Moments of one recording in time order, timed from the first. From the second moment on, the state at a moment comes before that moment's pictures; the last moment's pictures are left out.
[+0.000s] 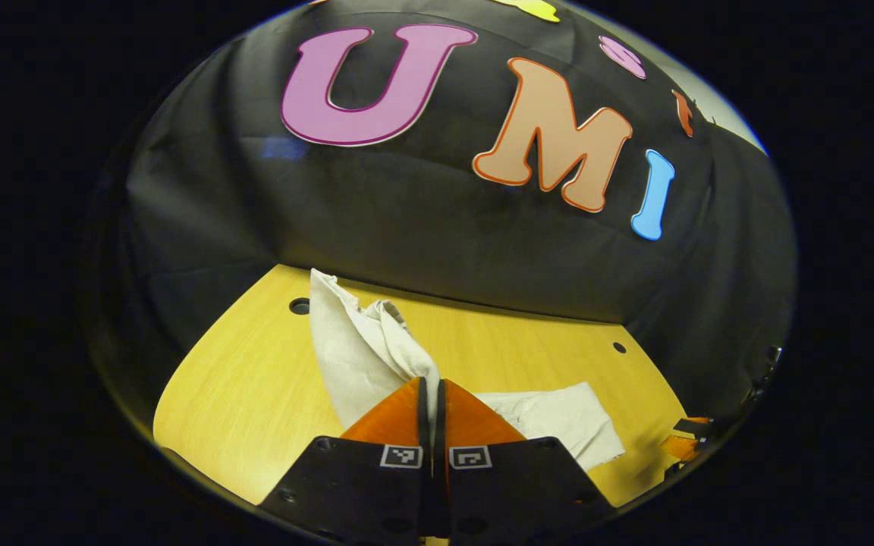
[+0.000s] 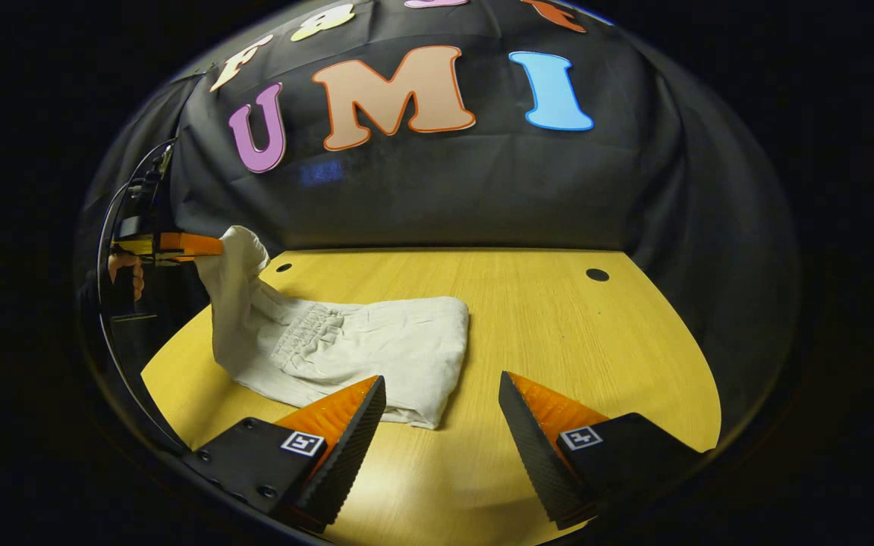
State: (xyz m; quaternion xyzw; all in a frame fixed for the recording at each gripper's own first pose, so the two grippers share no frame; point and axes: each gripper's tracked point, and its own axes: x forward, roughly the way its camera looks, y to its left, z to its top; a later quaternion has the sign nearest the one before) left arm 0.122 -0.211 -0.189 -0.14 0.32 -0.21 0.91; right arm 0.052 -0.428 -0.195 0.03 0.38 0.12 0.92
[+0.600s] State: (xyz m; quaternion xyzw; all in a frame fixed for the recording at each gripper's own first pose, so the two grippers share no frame) left arm 0.105 -0.336 -0.163 -0.12 0.31 -0.30 0.89; right arm 0.034 -0.483 -0.191 0.05 0.37 0.08 0.92
